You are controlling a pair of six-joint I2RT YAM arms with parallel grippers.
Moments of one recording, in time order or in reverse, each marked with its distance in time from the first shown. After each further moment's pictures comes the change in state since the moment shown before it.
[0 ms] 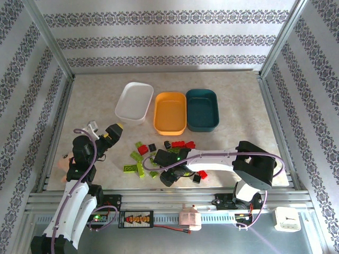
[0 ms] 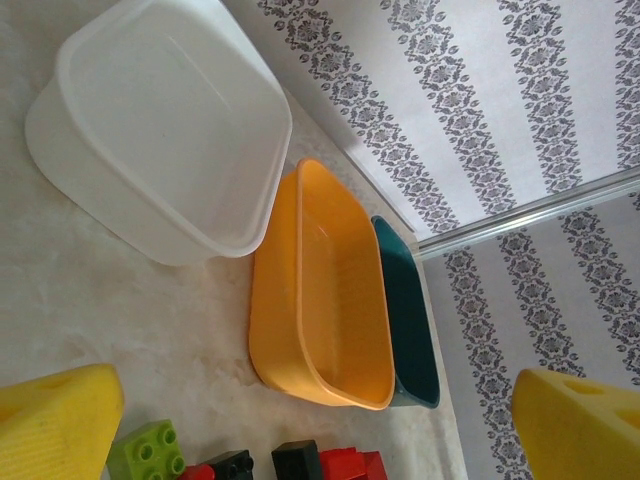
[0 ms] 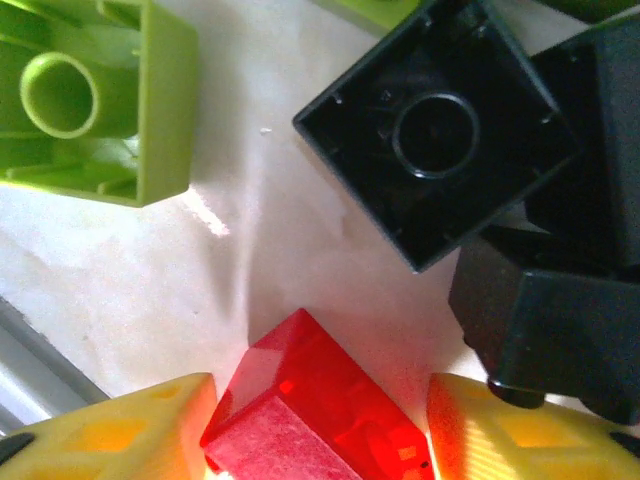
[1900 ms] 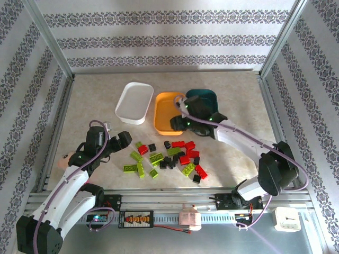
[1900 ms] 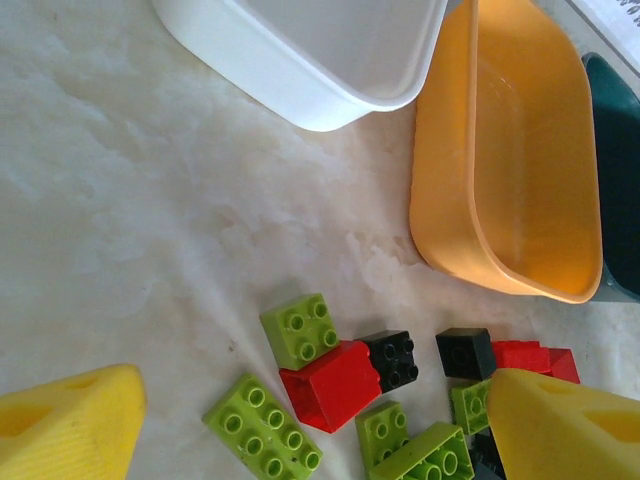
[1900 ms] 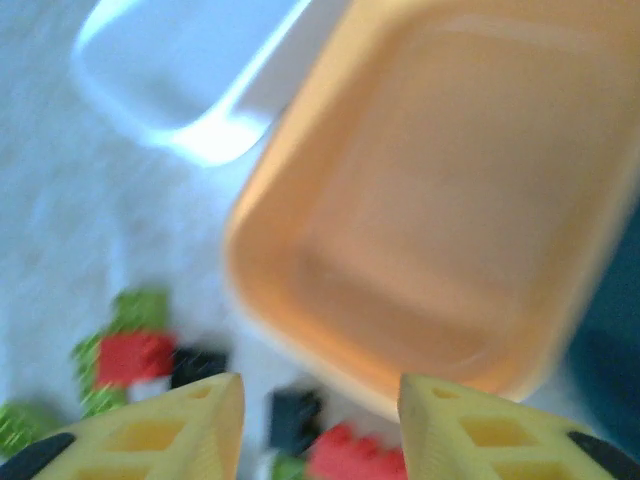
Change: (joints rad) left arm -0.230 0.205 0.230 -0.471 -0.261 0.233; right arm -0.538 -0.180 0.135 0.213 -0.140 -0.037
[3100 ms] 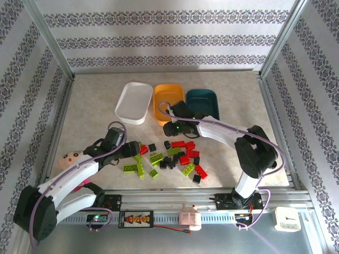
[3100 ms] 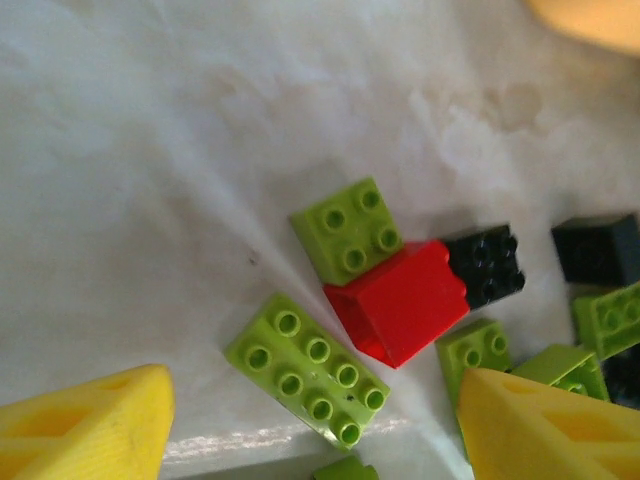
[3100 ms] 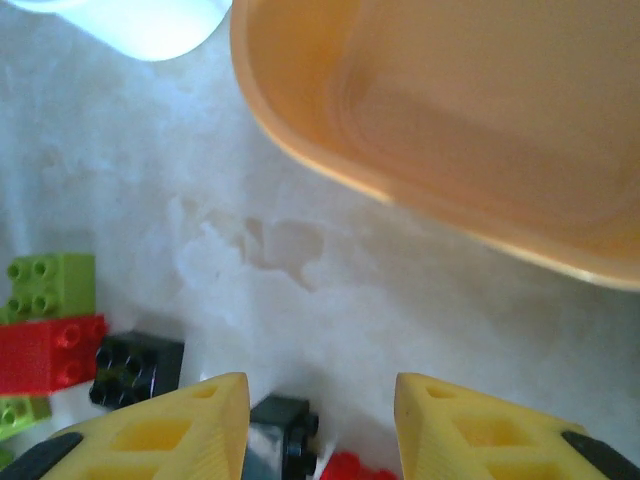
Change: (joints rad) left arm -0.261 0.273 0.041 -0.050 -0.153 0.032; right arm 0.034 0.216 0.061 0.015 0.060 -0.006
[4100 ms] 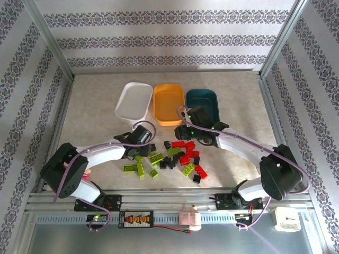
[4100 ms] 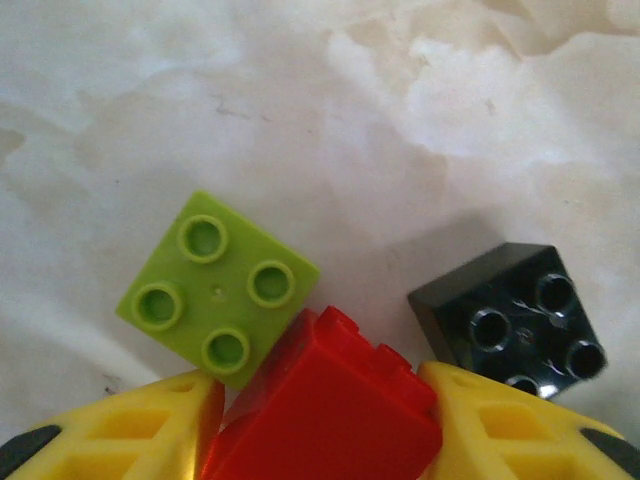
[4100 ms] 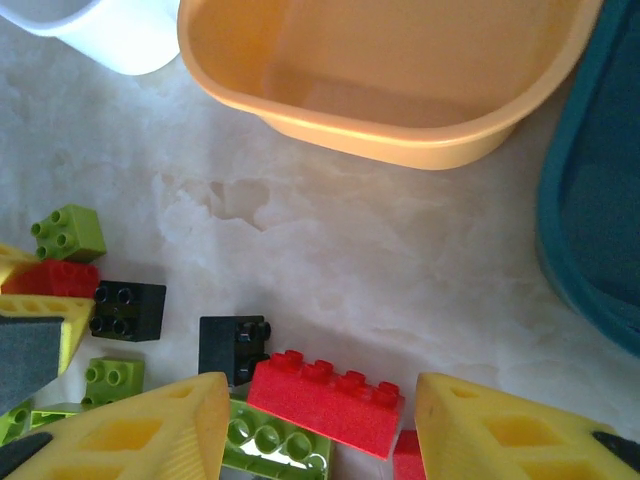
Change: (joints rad) left arm -0.166 0.433 0.155 0.119 -0.154 0.099; right arm -0.068 -0.288 -0.237 0.047 0.004 0.040
